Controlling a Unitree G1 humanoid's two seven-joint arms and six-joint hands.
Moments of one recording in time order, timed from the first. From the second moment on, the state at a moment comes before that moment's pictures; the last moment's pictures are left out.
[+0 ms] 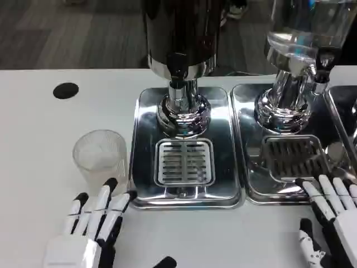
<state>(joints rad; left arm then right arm) 0.48 0.39 -0.34 0.07 0.99 -0.22 0.86 0.29 -0.53 0.25 0.24 -0.91 -0.24 -0.66</state>
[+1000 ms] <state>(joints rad) 0.49 0.38 -0.35 0.05 0.99 -0.21 0.85 0.32 -0.52 0.25 0.22 -0.89 -0.25 -0.67</state>
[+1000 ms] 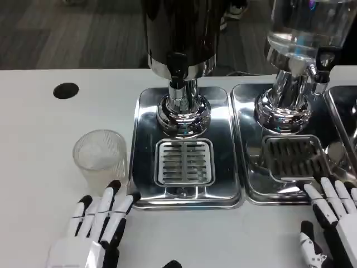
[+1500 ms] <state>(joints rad) 0.47 0.38 -0.20 -0.27 0.90 -0.12 0.56 0.35 -0.52 0.23 0.20 -0.87 -0.25 -0.67</state>
